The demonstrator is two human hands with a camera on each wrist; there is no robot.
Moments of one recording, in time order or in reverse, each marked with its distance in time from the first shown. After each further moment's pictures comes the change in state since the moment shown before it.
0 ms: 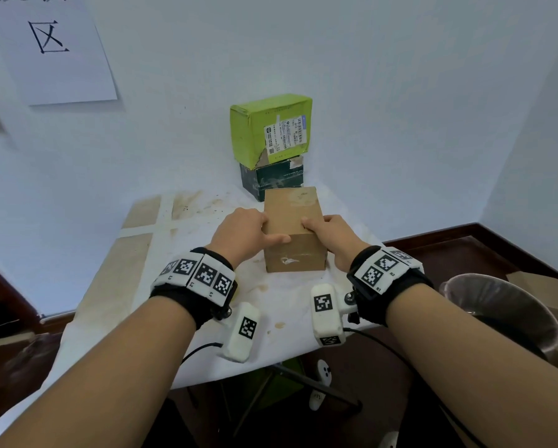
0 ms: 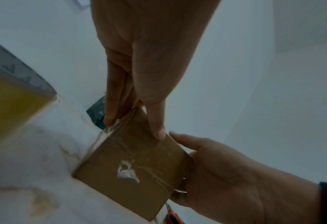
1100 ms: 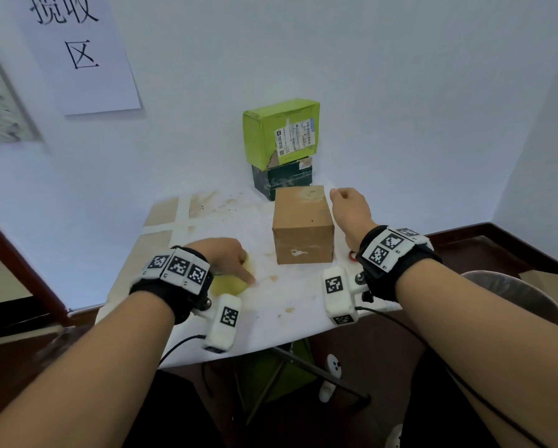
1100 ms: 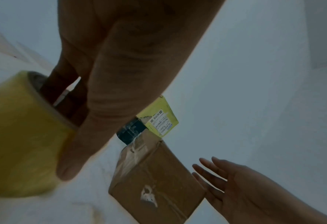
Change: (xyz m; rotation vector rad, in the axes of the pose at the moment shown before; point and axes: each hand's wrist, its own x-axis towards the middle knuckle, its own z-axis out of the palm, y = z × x) left_hand -0.051 -0.031 -0.026 0.184 -0.643 -0.103; right_hand -0.031 -0.031 -0.008 -0.111 0.217 -0.235
